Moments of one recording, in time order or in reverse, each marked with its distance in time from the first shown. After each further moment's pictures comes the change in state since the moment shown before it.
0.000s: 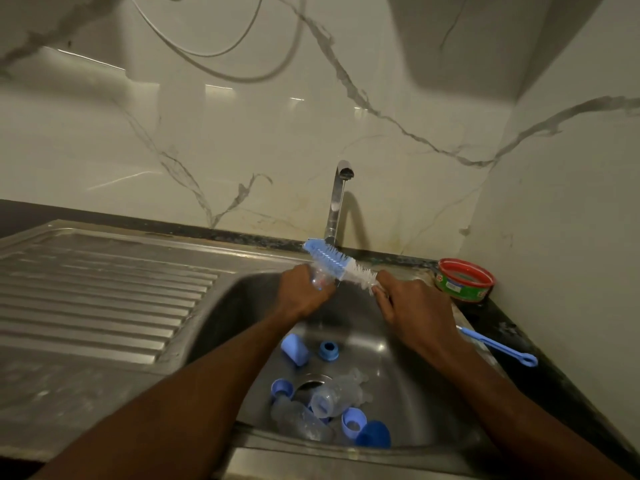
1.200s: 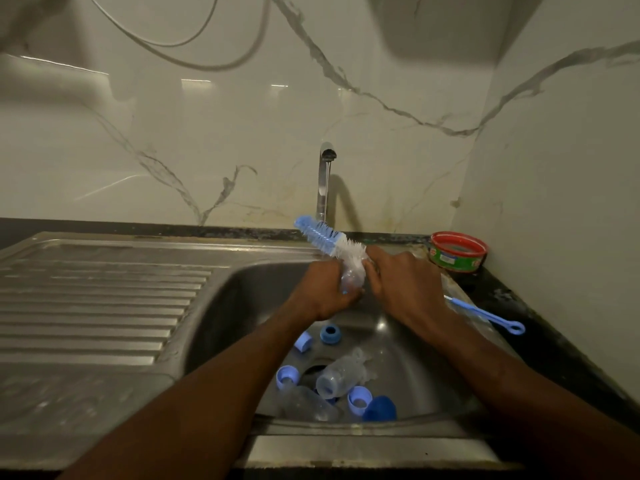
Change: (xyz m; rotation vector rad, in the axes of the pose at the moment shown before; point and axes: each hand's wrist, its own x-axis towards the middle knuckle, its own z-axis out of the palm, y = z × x) left_hand -0.008 0.017 0.020 0.128 -0.230 0.292; right_hand 0.004 -0.014 -0.005 -0.092 -0.062 0.123
